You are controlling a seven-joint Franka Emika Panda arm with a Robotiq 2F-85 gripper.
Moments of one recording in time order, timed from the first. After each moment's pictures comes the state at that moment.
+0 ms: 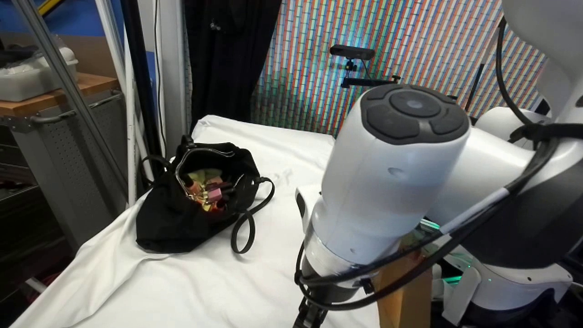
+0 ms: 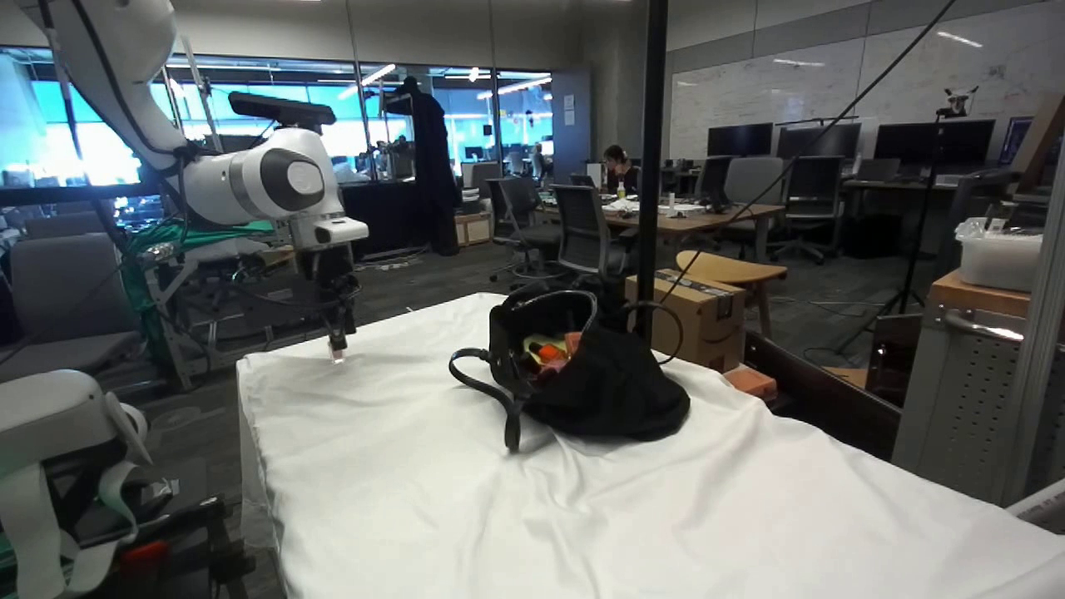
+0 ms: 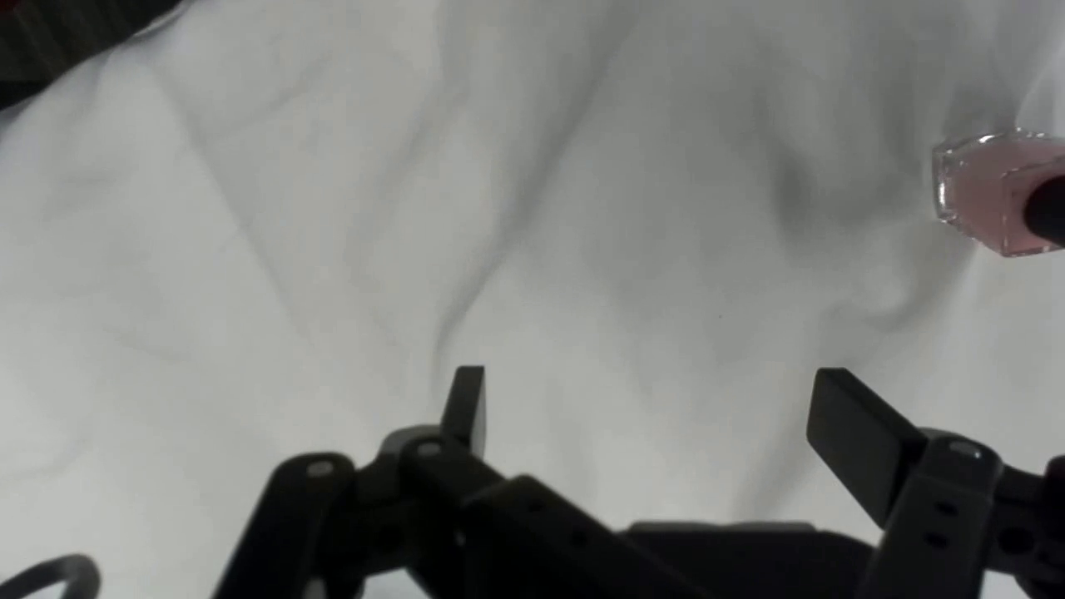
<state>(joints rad) 0.43 0.19 0.21 -2.27 -0.28 2.40 1.19</state>
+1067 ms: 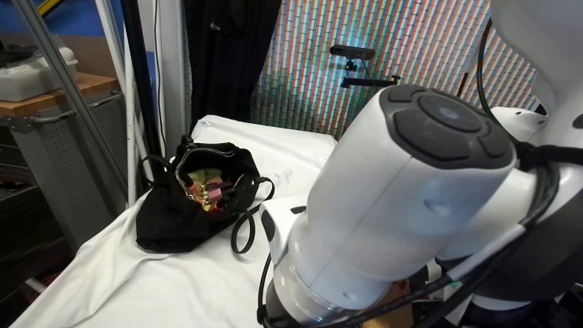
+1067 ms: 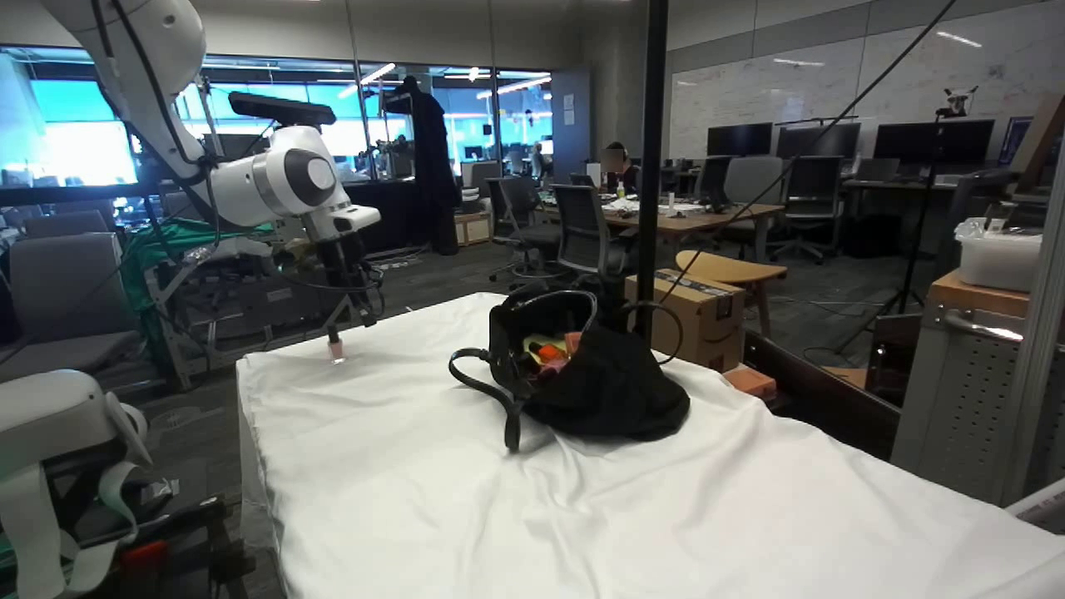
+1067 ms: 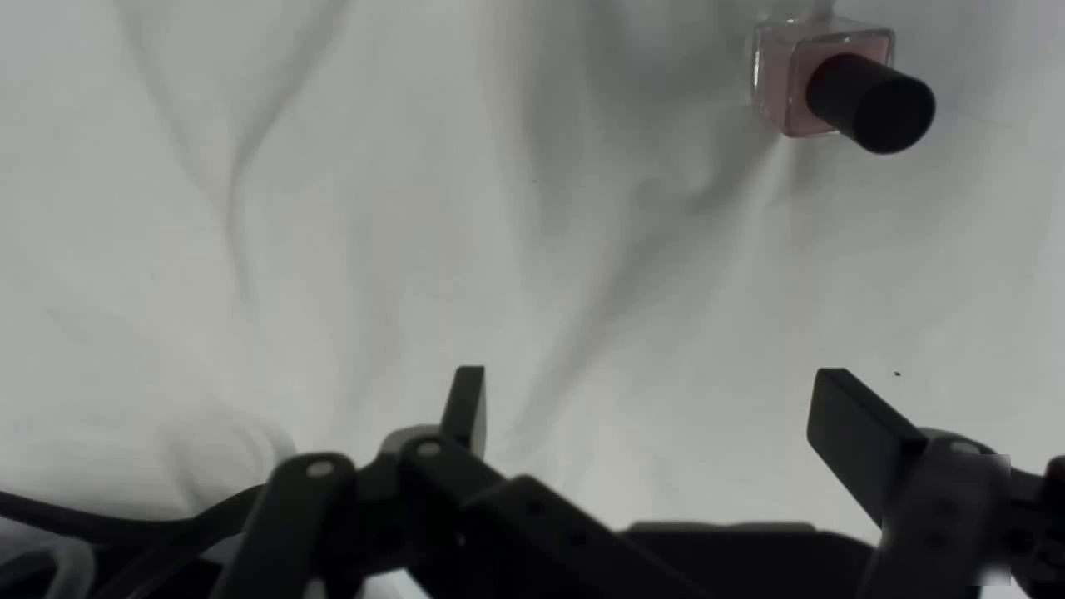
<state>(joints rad) 0.46 0.30 0.22 -2.13 -0.44 2.48 1.17</state>
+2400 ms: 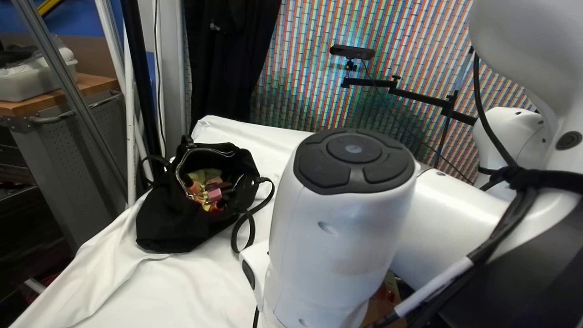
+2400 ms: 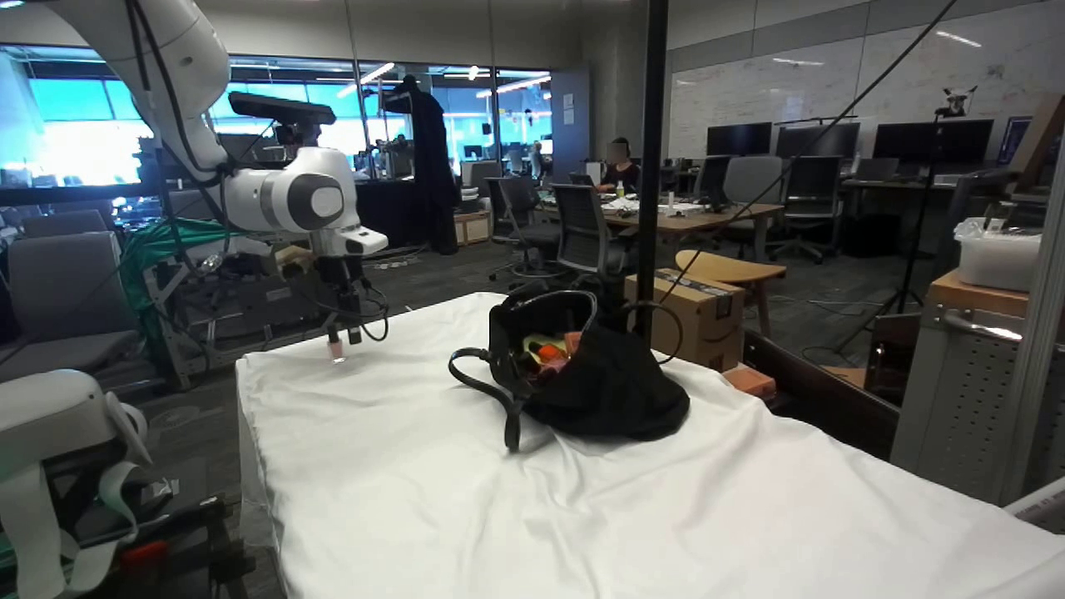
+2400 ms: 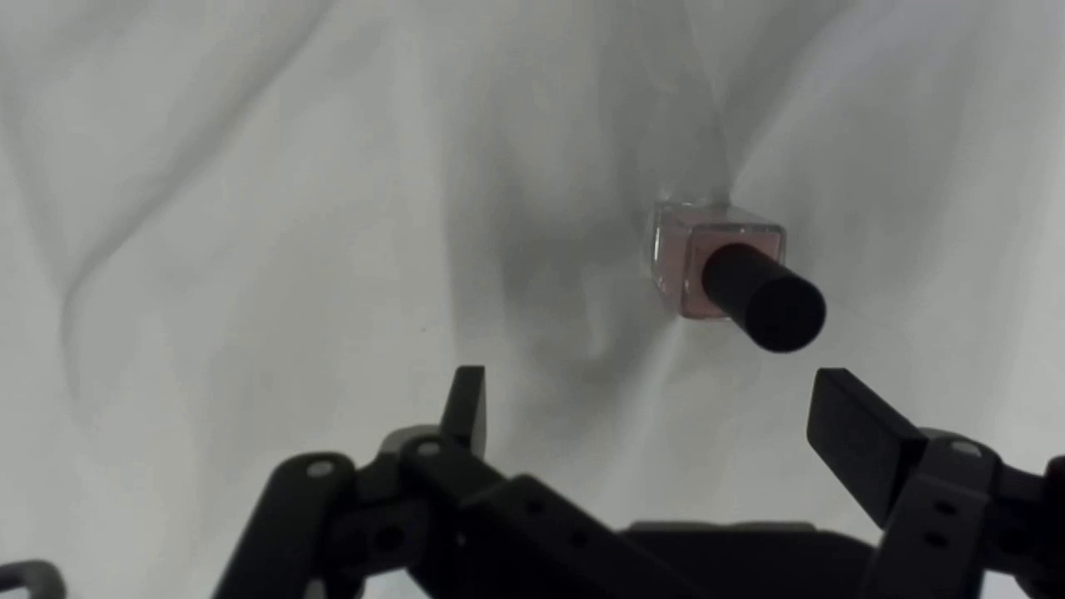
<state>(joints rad) 0.46 0.40 0.25 -2.07 -0.12 2.48 0.81</state>
